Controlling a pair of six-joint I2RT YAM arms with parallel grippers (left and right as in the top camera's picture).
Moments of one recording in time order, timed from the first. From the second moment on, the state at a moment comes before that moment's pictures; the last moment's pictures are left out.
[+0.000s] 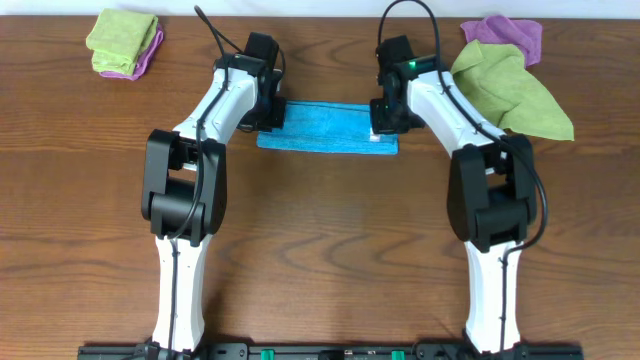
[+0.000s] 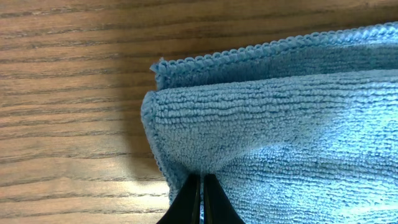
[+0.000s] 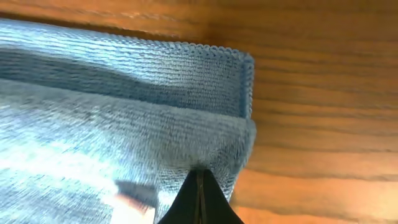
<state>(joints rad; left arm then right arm) -0.24 2.36 1.89 -0.94 0.04 -0.11 0.27 2.31 1.87 -0.96 0.03 0.23</state>
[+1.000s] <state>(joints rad) -0.24 2.36 1.89 -0.98 0.07 -0.15 -0.07 2.13 1.47 -0.64 -0.73 0.06</state>
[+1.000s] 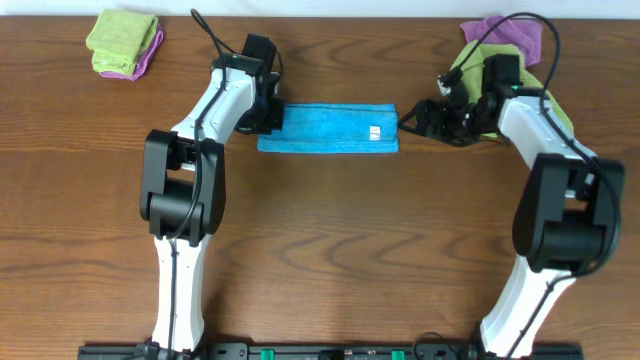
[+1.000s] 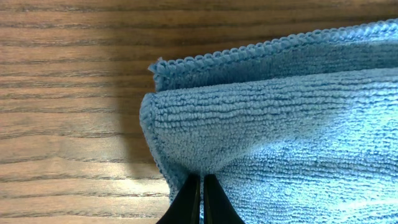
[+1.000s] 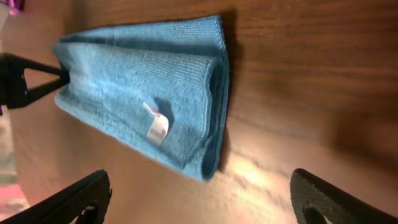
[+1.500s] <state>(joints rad) -0.24 2.36 1.88 -0.97 0.07 -0.15 0.00 2.26 1.49 -0.50 -0.95 0.21</state>
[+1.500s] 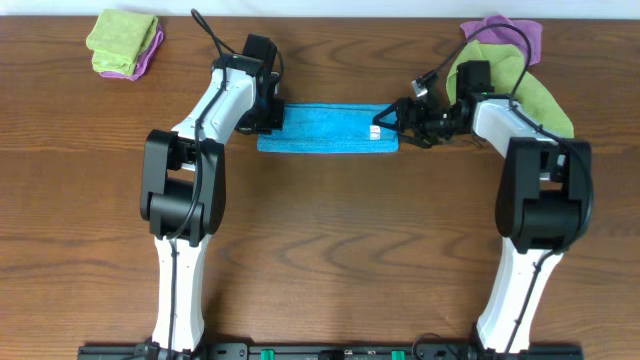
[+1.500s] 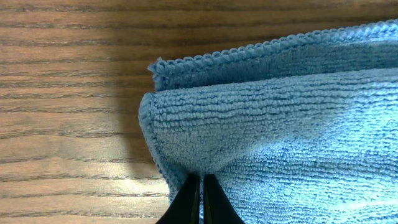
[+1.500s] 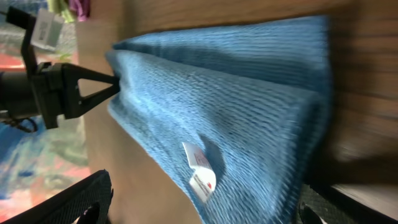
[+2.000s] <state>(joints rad) -0.24 2.35 1.88 -0.97 0.07 -0.15 0.01 2.32 1.50 -0.45 -0.89 0.34</state>
